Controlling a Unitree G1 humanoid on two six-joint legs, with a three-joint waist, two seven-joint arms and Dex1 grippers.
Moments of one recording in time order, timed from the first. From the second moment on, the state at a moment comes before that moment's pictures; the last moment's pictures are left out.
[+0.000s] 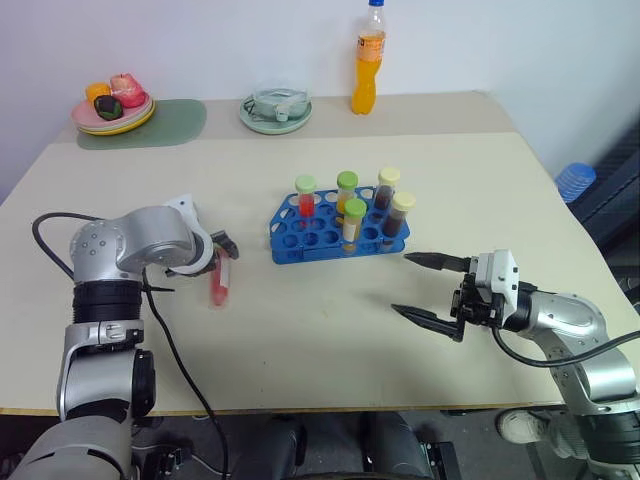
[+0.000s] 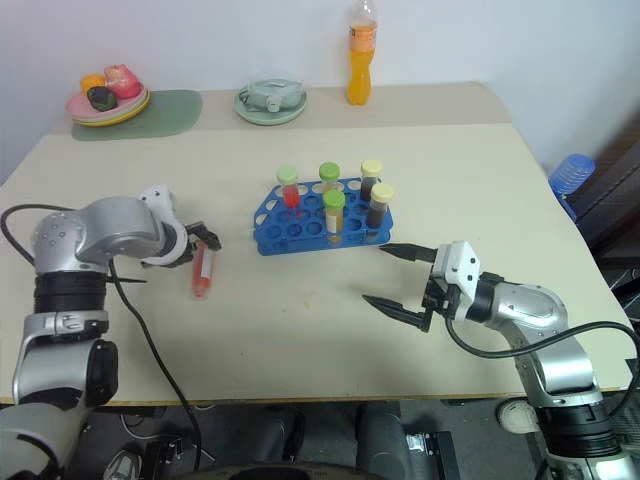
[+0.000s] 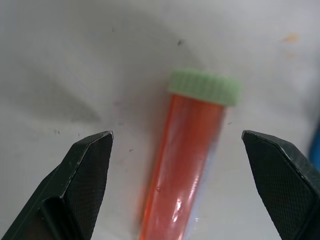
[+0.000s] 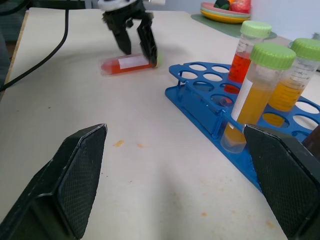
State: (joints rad) left arm -0.75 0.53 0.16 0.35 -1.96 1.27 1.50; right arm -0.06 -0.68 -0.08 -0.24 0.48 0.10 1.07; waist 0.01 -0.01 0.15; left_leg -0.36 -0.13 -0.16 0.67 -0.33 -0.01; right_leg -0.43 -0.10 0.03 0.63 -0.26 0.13
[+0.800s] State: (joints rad) left arm -0.61 0.69 0.14 0.10 -1.74 1.24 0.98; right arm -0.11 -0.67 -0.04 -0.24 0.46 0.10 1.04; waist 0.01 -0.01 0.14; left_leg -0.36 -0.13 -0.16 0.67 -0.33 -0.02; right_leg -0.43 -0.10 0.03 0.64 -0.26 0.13
